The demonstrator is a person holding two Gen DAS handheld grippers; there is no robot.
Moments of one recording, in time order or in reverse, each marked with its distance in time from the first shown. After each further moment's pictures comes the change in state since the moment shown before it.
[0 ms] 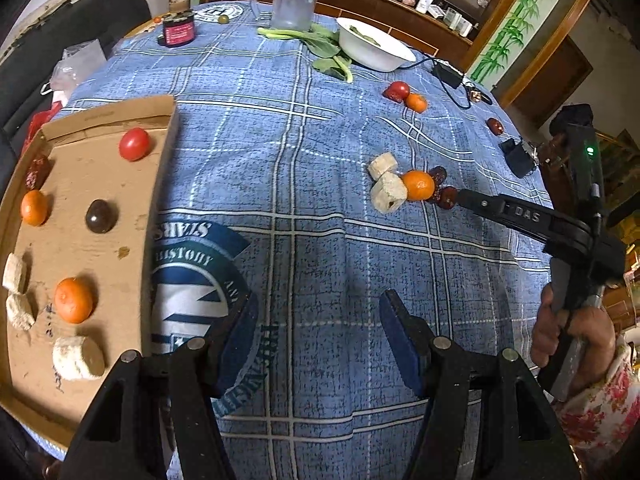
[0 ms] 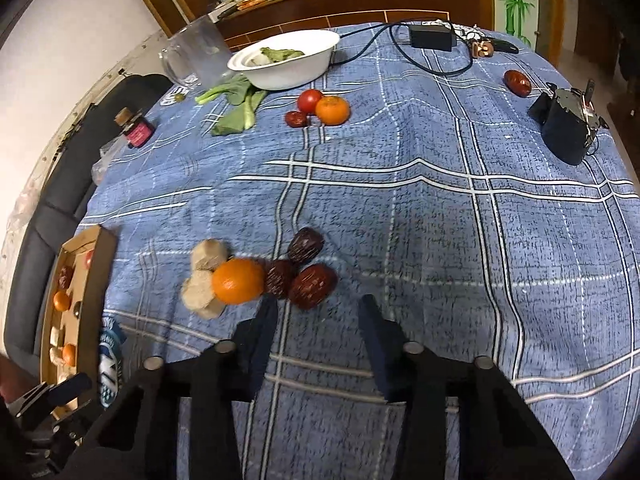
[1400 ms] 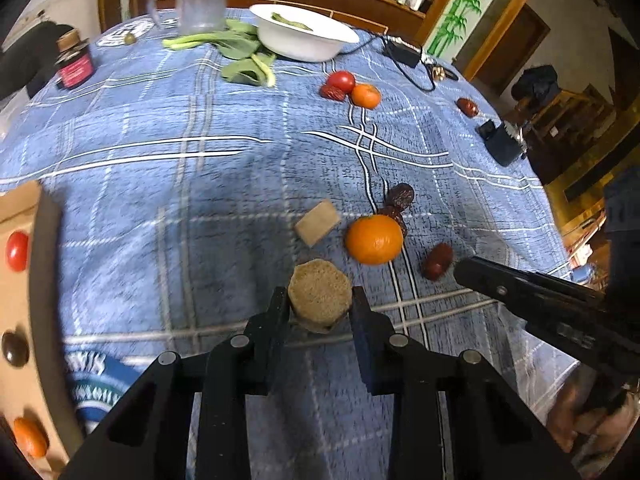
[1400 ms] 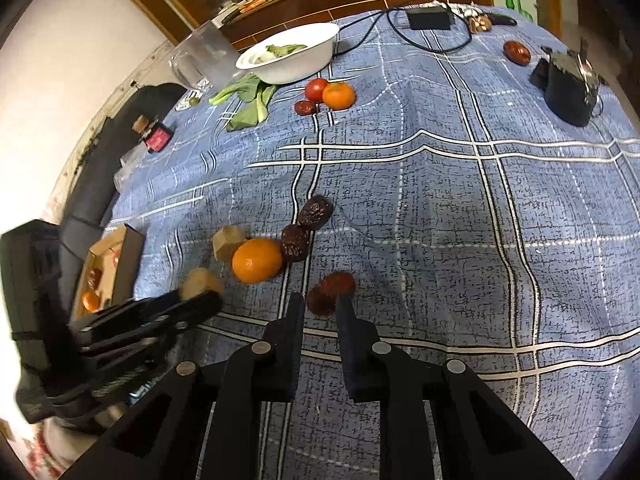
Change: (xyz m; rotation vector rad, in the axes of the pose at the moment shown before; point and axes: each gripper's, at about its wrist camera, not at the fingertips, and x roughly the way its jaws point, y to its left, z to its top) left arm 0.070 -0.044 0.057 0.158 0.018 -0.094; right arm -0.010 -0.001 -0.019 0.024 0.008 0.063
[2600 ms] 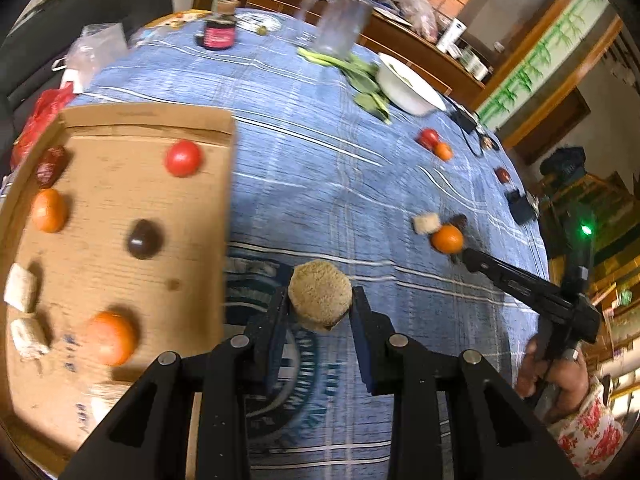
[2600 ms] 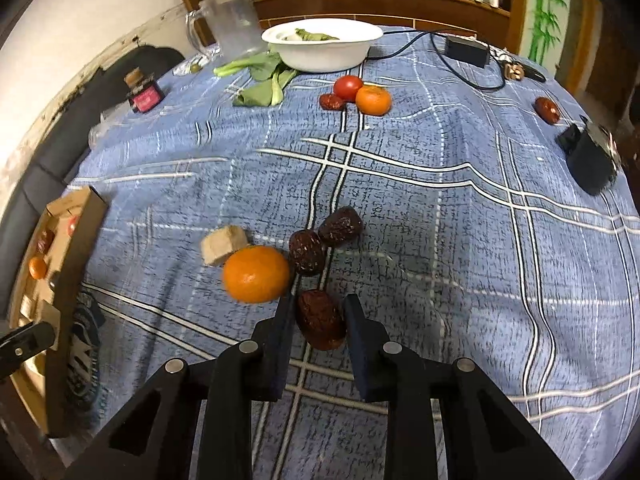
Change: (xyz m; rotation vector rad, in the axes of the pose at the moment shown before) left arm -0.092 0.103 -0.057 -0.270 -0.108 0.035; right arm 0.028 0.040 0.008 -0.156 -0.014 -0.113
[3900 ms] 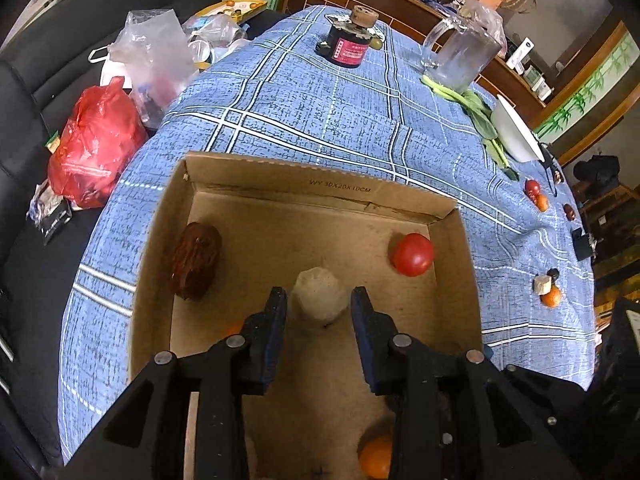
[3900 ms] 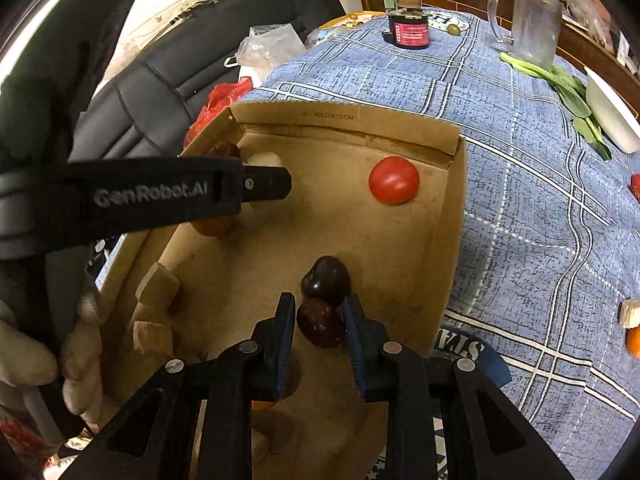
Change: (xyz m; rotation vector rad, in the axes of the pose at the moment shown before) left arm 0.000 0.152 0.084 -0.039 0.064 0.104; right arm 0.058 0.298 -0.020 -0.335 0.132 0.226
